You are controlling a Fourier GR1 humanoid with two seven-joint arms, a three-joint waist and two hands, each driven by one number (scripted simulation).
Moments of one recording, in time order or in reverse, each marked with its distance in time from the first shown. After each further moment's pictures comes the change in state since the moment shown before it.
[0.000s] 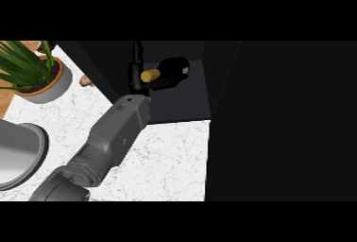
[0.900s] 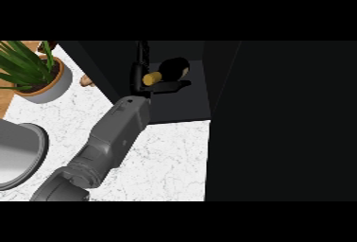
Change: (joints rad) left arm 0.010 -0.001 -0.026 -0.001 -0.026 -0.157 -0.036; right arm 0.024 0.013 0.030 -0.001 0.001 -0.007 -0.008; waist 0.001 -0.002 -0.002
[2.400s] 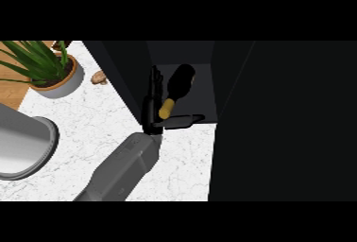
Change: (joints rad) left arm 0.414 0.001 -0.553 -0.593 0.384 0.178 0.062; right arm -0.060 -0.017 -0.002 -0.010 0.015 -0.074 0.081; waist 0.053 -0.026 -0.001
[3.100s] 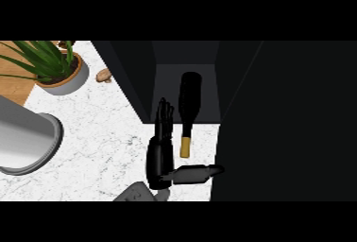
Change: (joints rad) left arm 0.359 0.041 -0.255 -0.597 -0.118 0.257 0.087; right arm 0.049 -0.027 -0.051 -0.007 -0.001 0.020 -0.029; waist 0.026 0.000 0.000
